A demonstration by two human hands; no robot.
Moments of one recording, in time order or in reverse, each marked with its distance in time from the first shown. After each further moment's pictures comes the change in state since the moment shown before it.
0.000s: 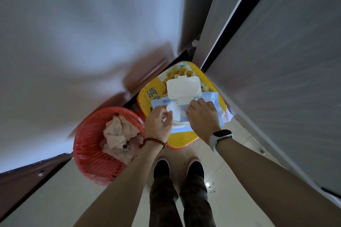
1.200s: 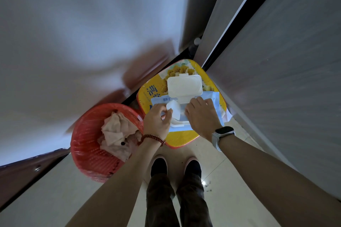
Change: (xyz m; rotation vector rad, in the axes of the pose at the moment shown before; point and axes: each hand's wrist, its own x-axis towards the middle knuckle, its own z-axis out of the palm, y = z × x) left_hand 0.004 -0.004 0.001 -0.011 0.025 0.048; right_hand 0.005 0.008 0.018 -0.044 0.142 -0.119
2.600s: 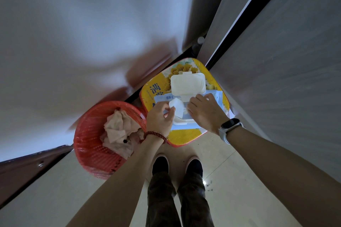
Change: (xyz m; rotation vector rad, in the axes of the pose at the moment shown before) left_hand 0.000 0.003 -0.002 0.025 -0.018 -0.063; right_hand 0.006 0.015 -0.006 0.086 0.058 -0.227
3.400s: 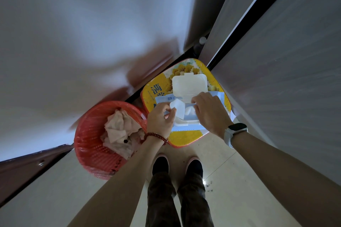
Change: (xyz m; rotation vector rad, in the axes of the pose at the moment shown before) left_hand 0.000 -0.002 -0.001 -0.003 0.004 0.027; right_hand -0.002 -0.001 -0.001 0.315 0.097 0.259
